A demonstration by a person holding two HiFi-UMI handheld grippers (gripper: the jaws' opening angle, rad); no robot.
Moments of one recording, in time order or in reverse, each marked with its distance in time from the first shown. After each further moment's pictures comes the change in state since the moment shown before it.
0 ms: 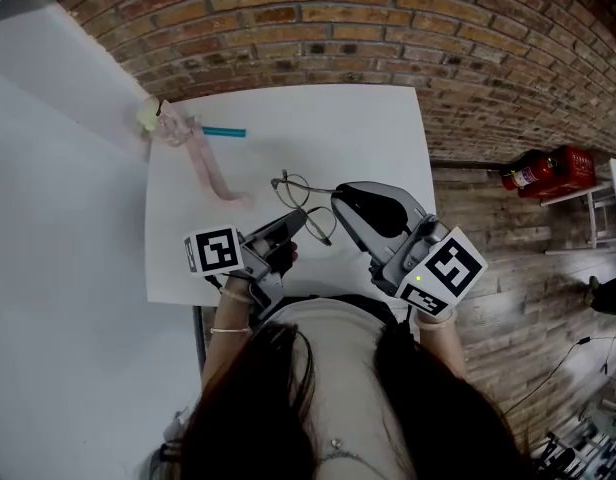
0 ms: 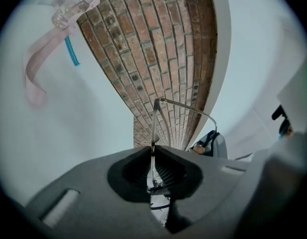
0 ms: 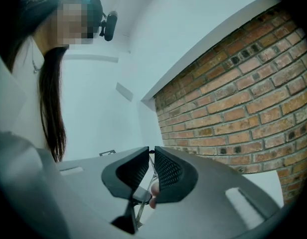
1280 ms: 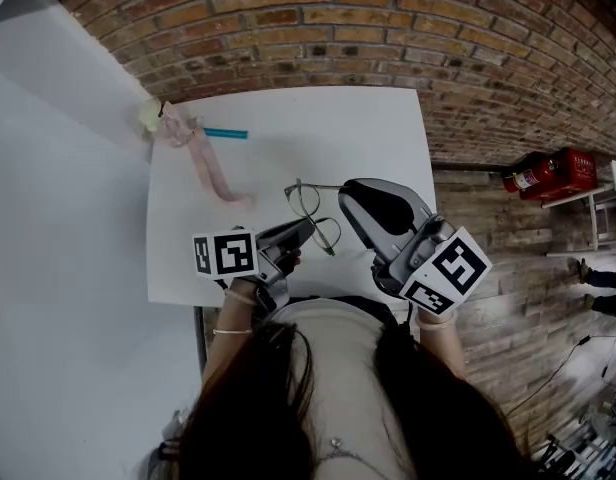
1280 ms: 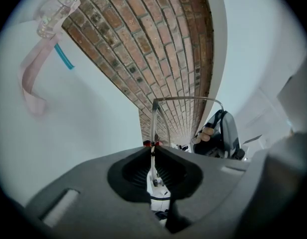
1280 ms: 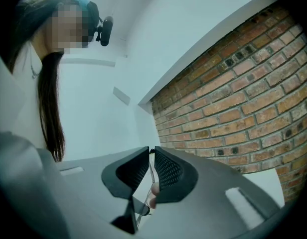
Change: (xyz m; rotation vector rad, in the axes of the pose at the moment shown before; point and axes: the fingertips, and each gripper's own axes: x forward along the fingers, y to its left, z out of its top) left arm 0.009 0.009 -0.019 0.122 0.112 0.100; right arm -0.004 -0.010 0.007 0.027 -0.039 -0.025
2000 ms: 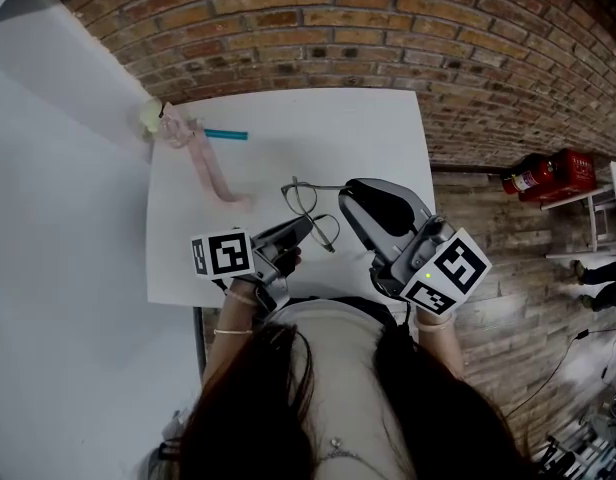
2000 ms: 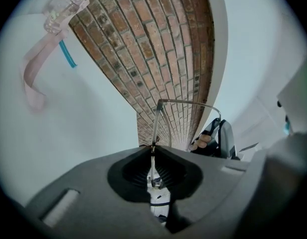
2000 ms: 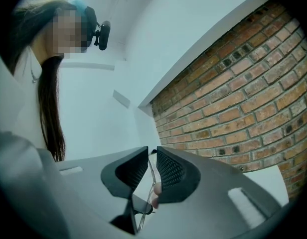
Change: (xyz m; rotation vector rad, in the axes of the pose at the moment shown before) left arm -0.003 -0.004 0.005 -0.050 -0.059 -0.040; right arm -0.004 0.002 0.003 0.029 -0.028 0.008
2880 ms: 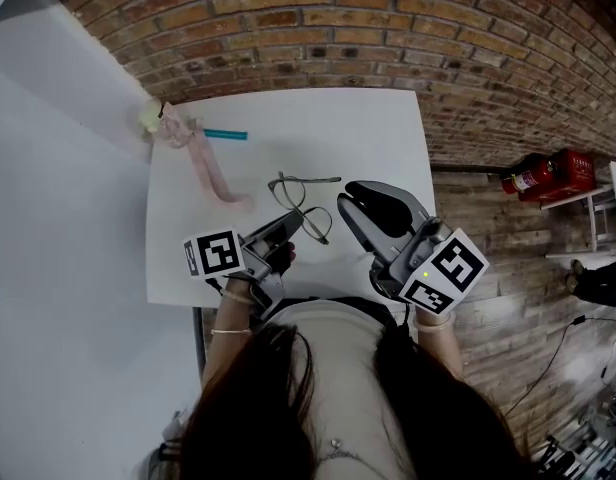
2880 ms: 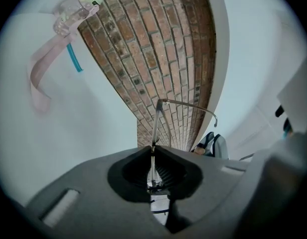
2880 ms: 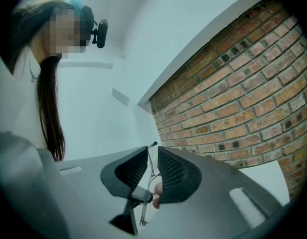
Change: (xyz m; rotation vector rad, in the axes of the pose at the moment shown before) left arm -0.011 0.004 0.018 -0.049 -0.084 -0.013; right arm 0.001 -0.003 -0.011 0.021 0.030 -0.002
